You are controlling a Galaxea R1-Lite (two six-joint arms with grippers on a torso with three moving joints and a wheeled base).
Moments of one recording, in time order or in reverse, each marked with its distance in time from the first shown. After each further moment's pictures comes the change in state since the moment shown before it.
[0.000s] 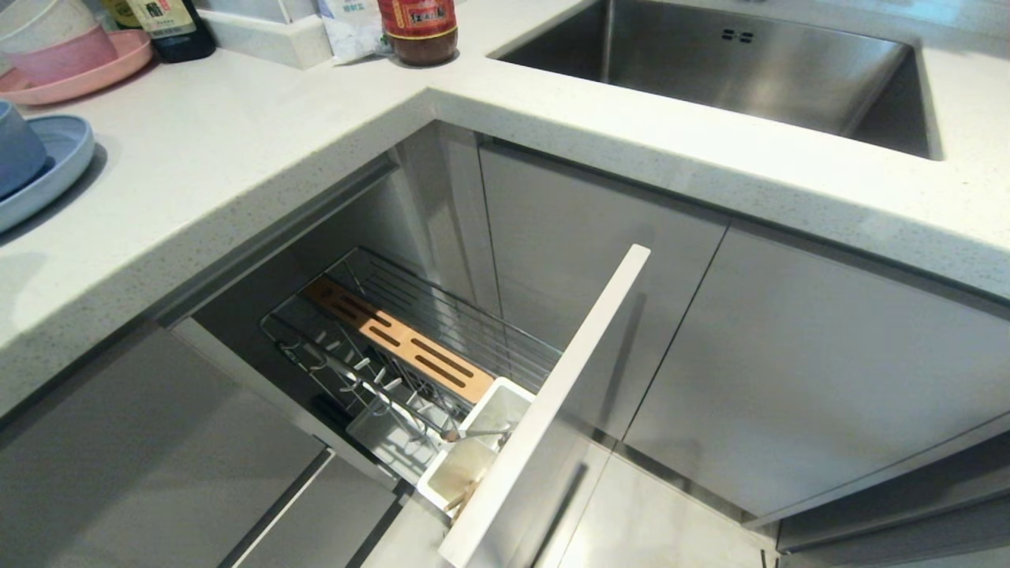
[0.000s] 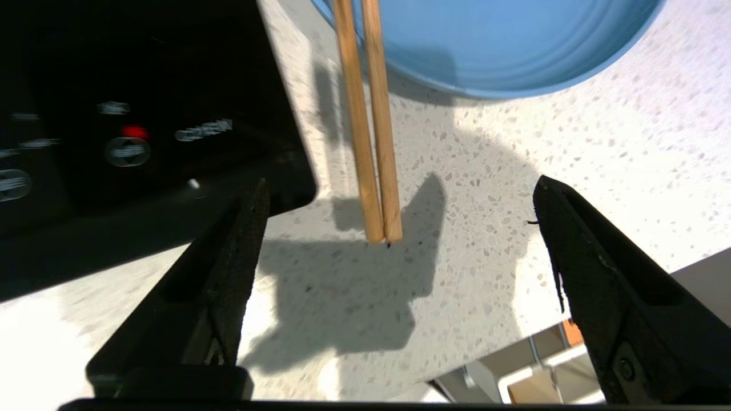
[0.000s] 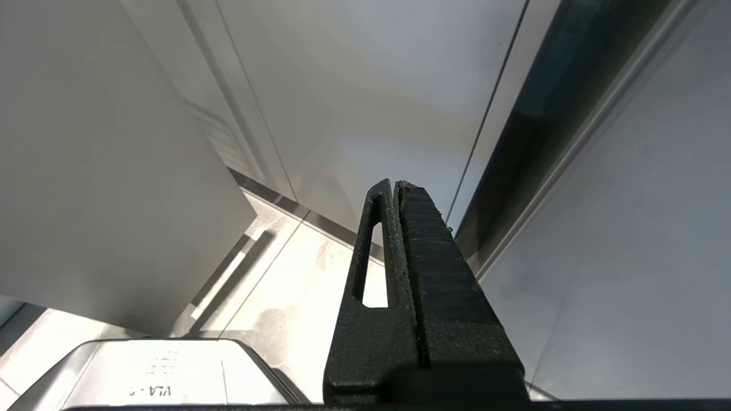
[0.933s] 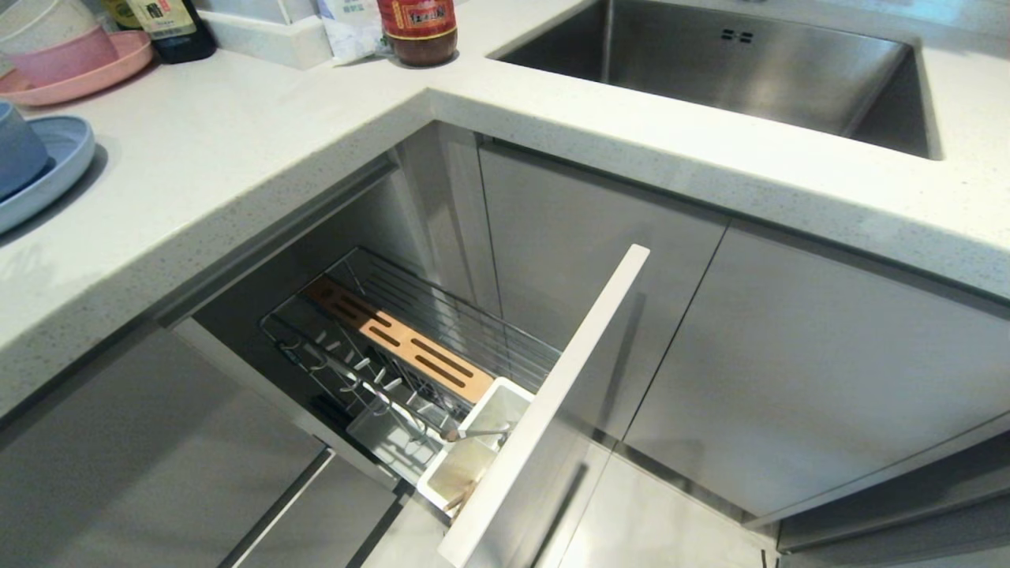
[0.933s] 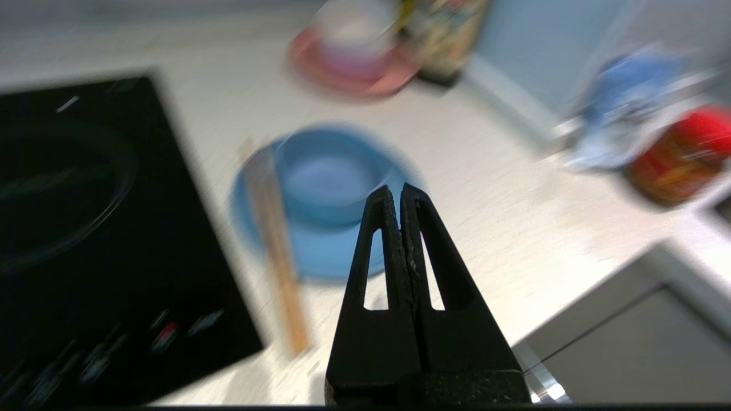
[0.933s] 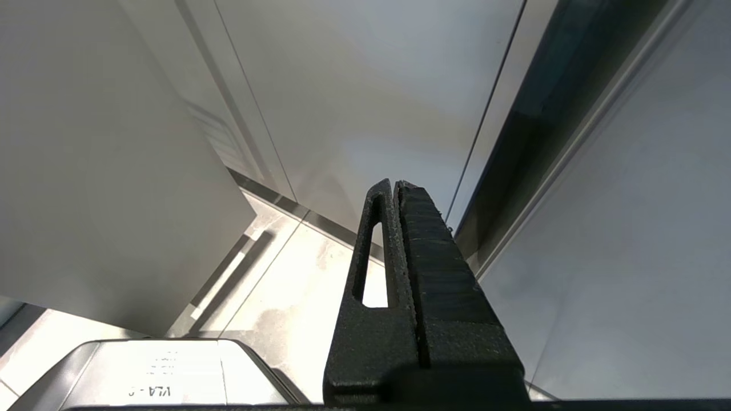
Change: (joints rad) left arm -0.176 -0.259 -0.011 -0.388 0.181 -0.003; right arm 0.000 0.000 0.000 0.000 0.000 0.000
